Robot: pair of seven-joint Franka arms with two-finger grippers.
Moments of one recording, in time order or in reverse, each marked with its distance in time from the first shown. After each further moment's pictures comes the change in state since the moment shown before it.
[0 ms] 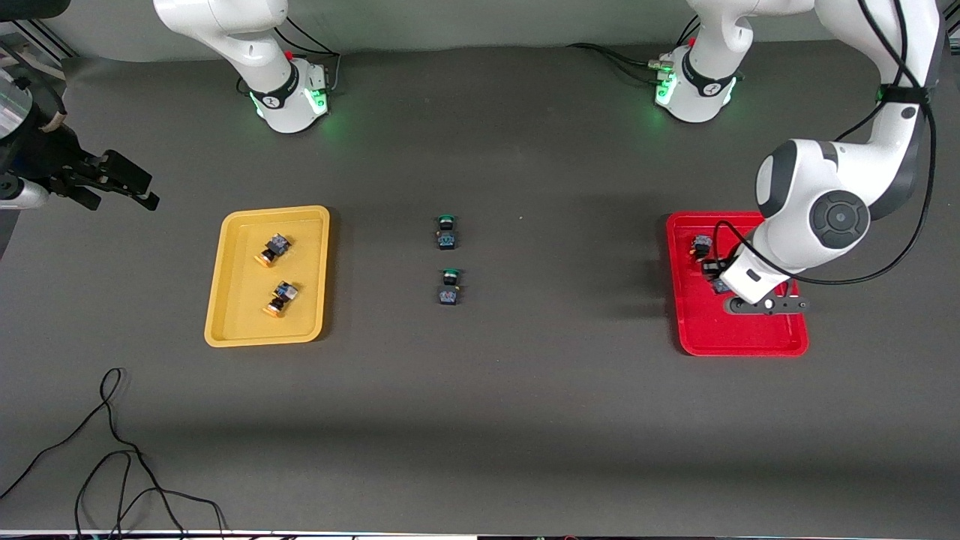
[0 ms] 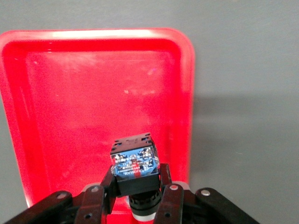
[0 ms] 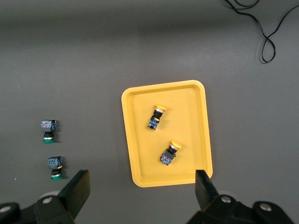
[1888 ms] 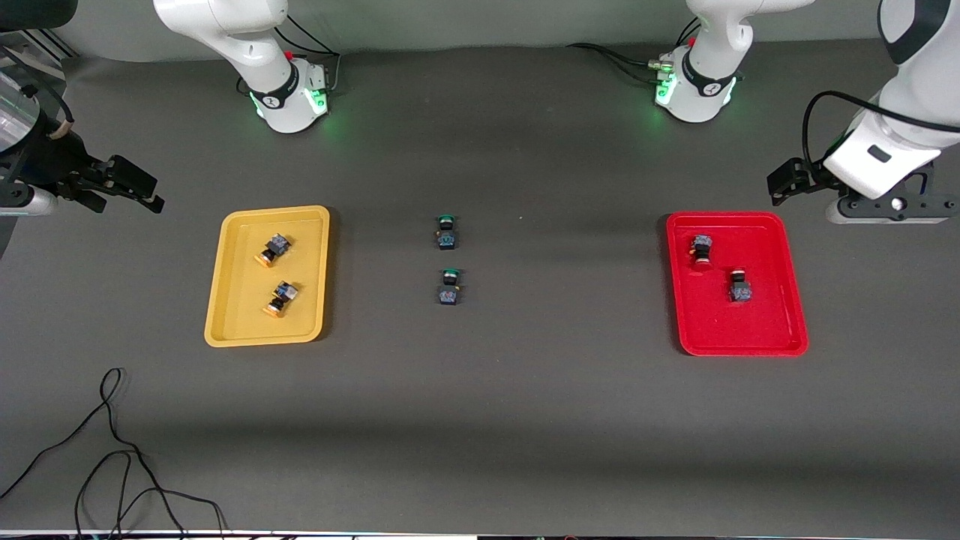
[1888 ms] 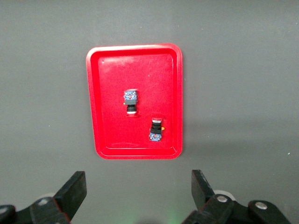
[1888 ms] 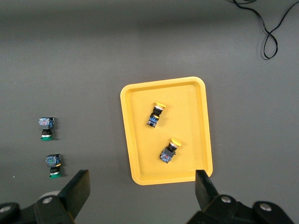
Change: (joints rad) left arm 0.133 -0.327 -0.133 0.316 -0.018 -0.597 0.046; right arm 0.001 0.011 -0.004 -0.001 0.000 -0.006 0.000
